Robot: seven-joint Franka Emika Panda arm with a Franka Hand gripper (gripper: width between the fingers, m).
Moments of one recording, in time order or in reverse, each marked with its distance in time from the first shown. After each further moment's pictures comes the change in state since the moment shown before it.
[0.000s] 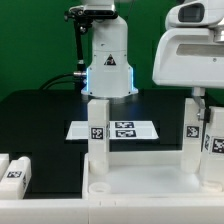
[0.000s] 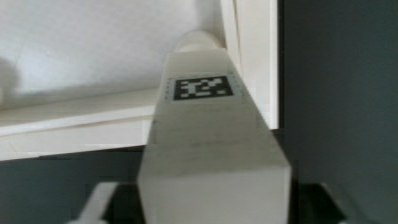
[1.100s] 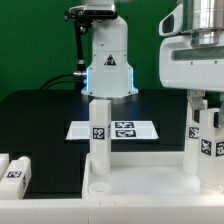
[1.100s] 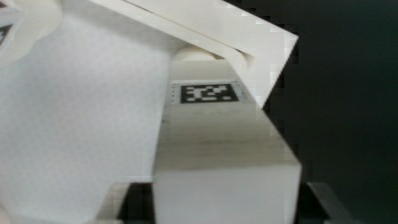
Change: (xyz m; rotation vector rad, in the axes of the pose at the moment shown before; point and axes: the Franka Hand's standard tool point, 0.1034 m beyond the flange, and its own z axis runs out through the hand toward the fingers) arm 0.004 0.019 0.004 -0.002 -0.092 1.067
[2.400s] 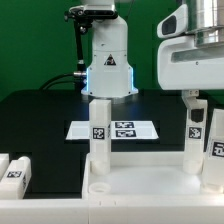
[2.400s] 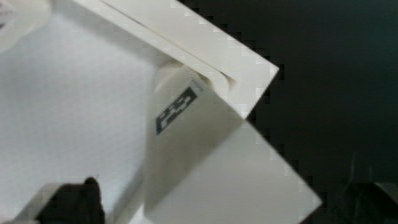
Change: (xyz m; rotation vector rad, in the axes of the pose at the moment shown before) arm -0.010 -0.005 -0.002 0.057 -0.015 -0.298
